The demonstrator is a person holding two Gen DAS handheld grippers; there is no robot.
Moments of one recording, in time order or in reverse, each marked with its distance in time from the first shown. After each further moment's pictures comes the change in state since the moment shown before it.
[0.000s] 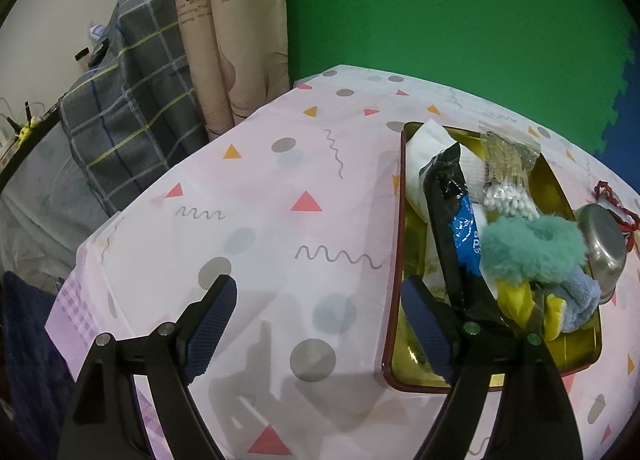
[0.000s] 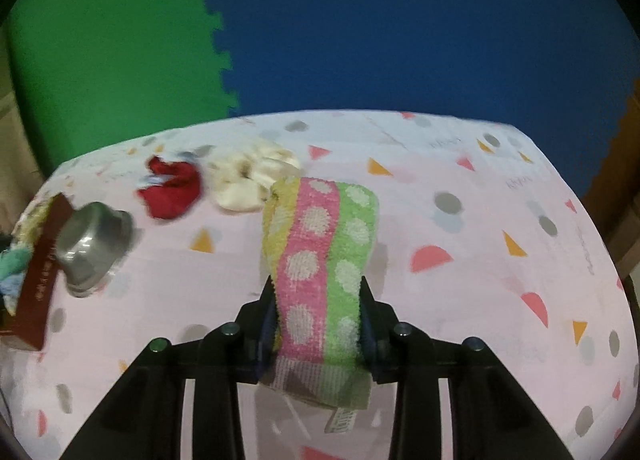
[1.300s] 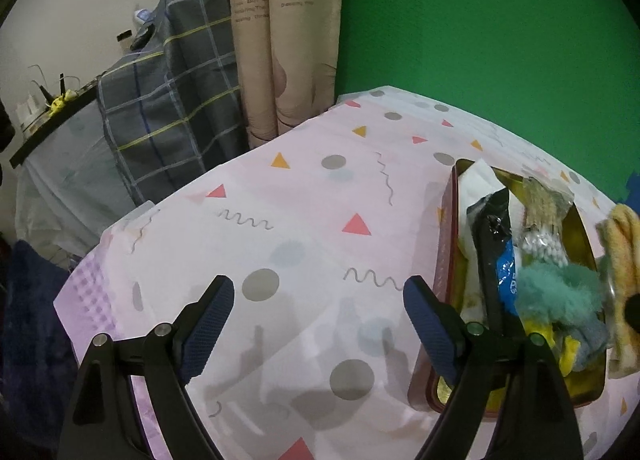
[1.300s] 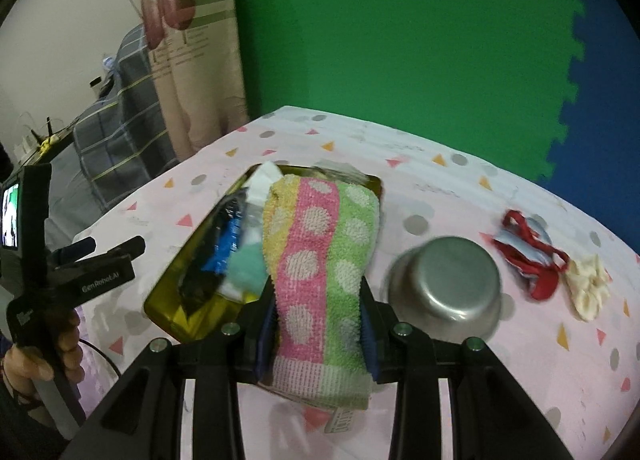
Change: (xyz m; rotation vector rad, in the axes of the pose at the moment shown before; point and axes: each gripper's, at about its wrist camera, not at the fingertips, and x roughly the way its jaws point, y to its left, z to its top) left arm -0.005 0.031 0.005 -0.135 -0.042 0.066; right arm -0.032 0.303 0.002 -0.437 0.022 0.484
